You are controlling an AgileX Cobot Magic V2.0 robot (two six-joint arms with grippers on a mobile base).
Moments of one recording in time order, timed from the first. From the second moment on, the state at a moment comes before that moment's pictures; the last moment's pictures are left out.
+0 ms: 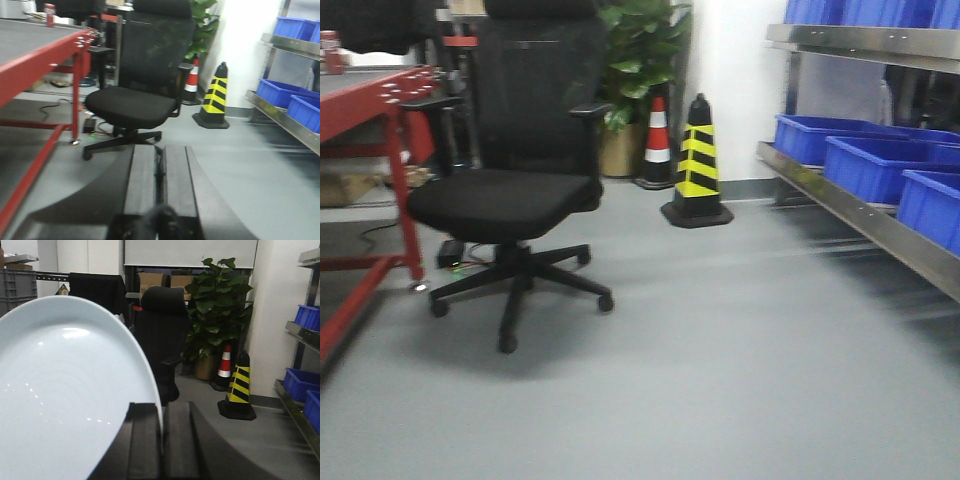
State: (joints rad) left arm -0.06 -0.02 0.03 0.01 0.01 -0.09; right arm 0.39 0.28 -0.72 -0.08 0.38 0.09
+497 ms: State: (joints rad) left arm -0.06 -0.02 0.03 0.01 0.01 -0.09; right arm 0.39 0.28 -0.72 -0.08 0.38 0.09
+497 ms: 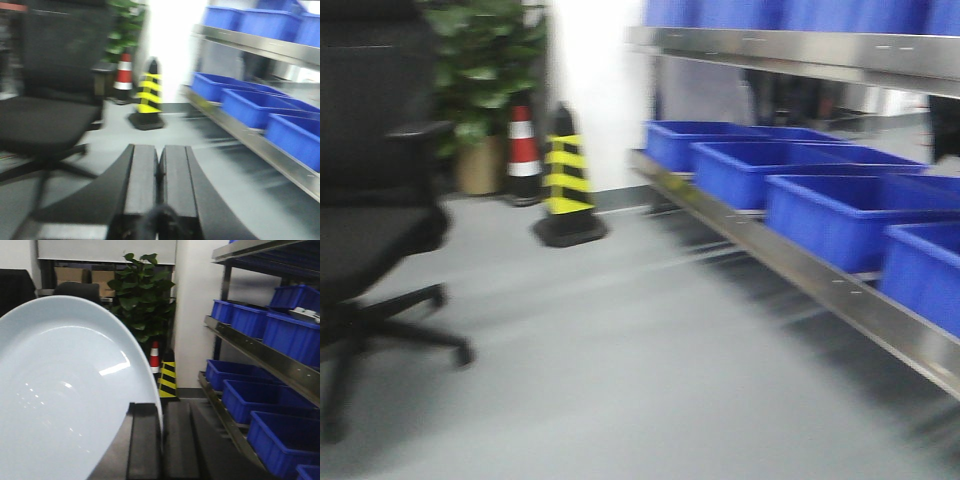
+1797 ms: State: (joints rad) left arm -0.06 -0.02 0.03 0.01 0.01 -0.09; right arm 0.39 0.28 -0.72 -0.08 0.38 0.09
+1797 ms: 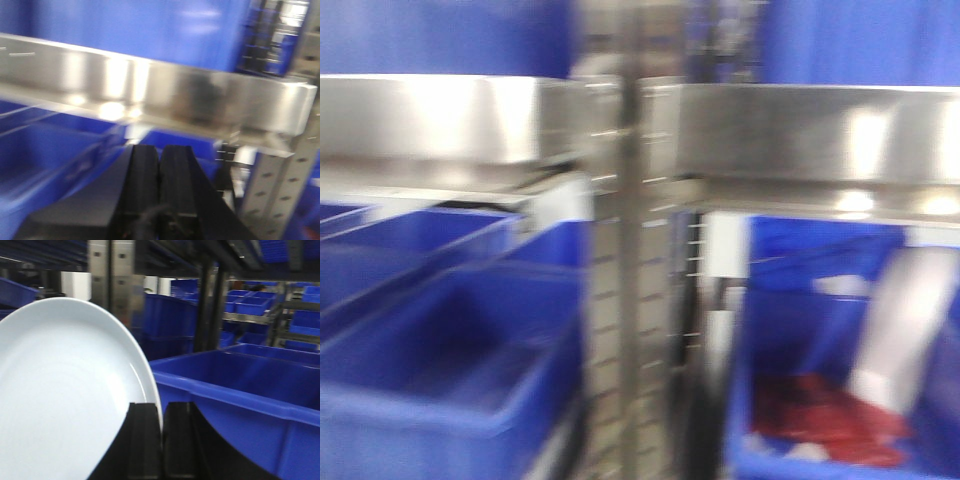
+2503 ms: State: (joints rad) left arm -0.06 -0.02 0.03 0.01 0.01 -0.09; right arm 0.39 0.28 -0.72 -0.08 0.38 0.09
